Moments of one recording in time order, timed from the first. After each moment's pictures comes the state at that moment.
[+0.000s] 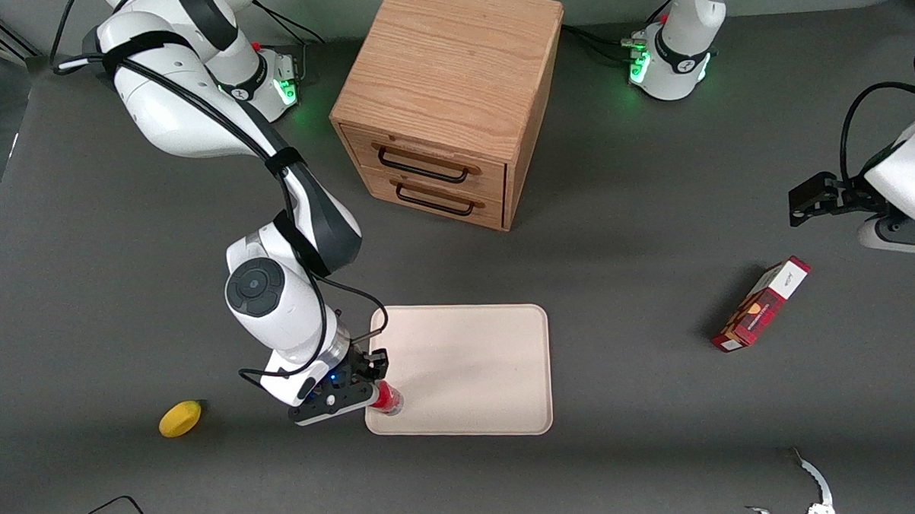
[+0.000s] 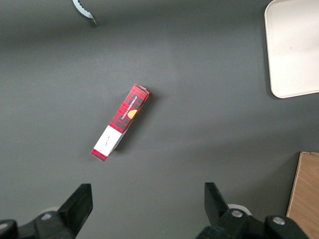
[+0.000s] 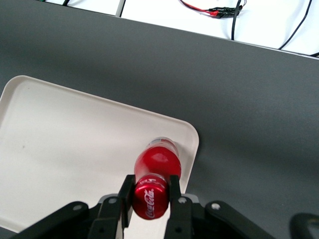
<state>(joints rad) 0.30 0.82 0.18 -1.12 -0.15 2.20 0.25</state>
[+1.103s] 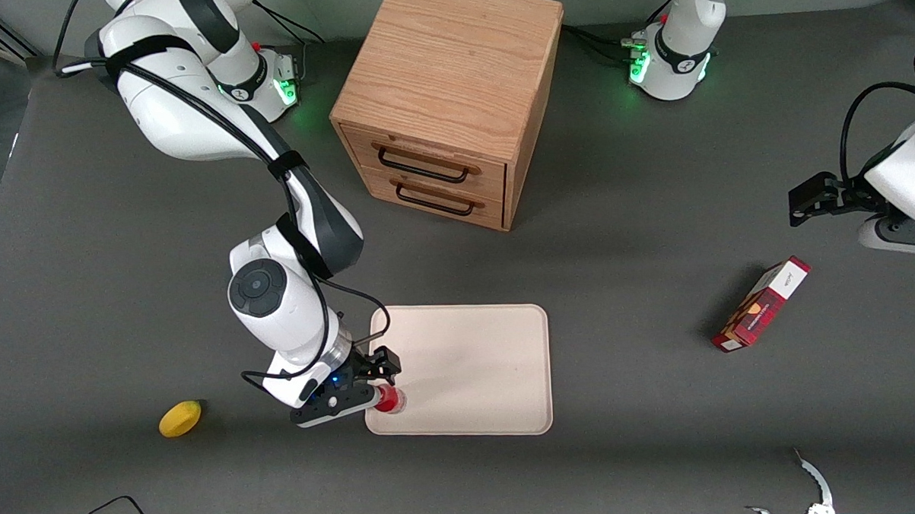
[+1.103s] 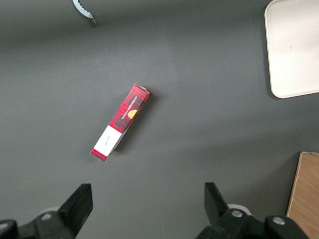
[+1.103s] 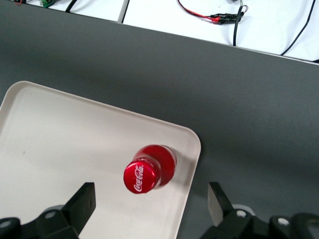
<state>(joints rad) 0.30 0.84 0.18 -1.12 -0.15 2.23 0.25</state>
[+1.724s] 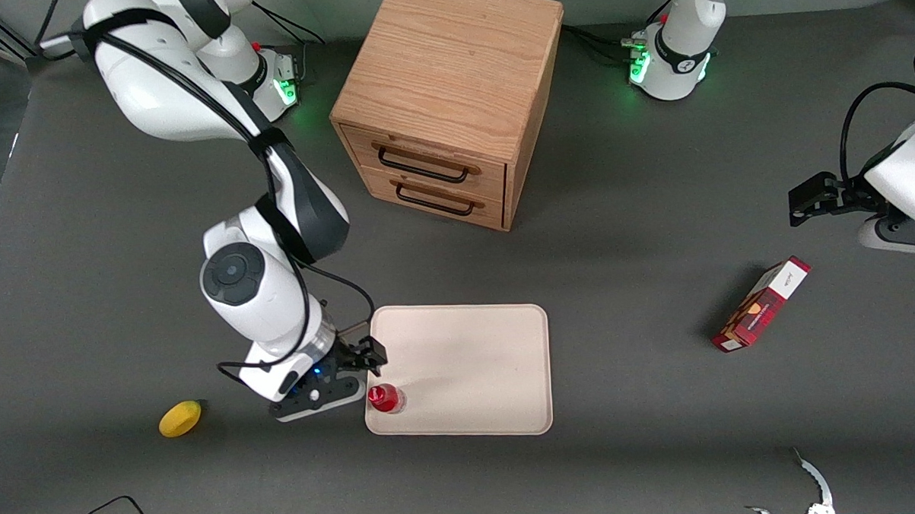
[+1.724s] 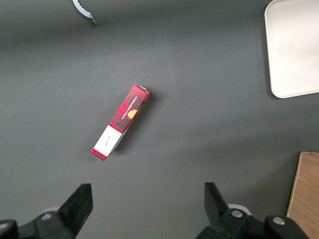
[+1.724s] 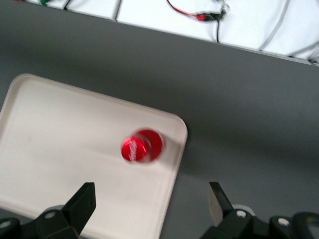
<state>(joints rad) 0.29 0.72 0.18 -1.13 -0.15 2.04 0.25</state>
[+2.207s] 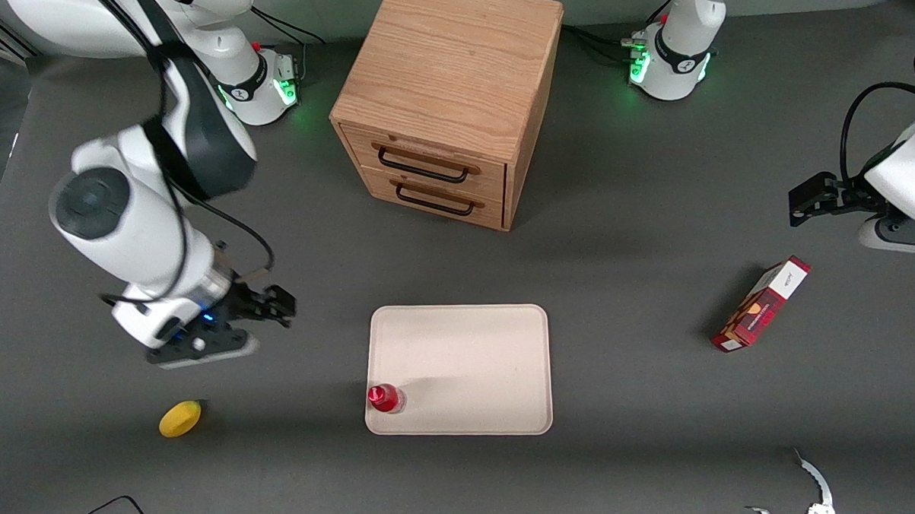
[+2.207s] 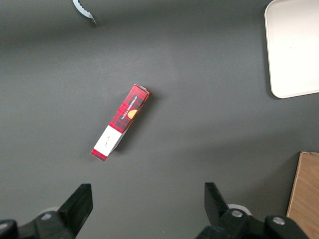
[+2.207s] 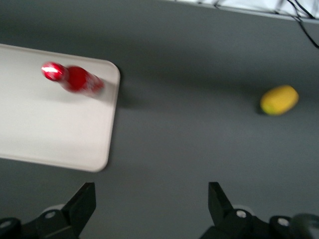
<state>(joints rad) 0.13 0.31 0.18 -1.52 -0.13 1.90 0.25</state>
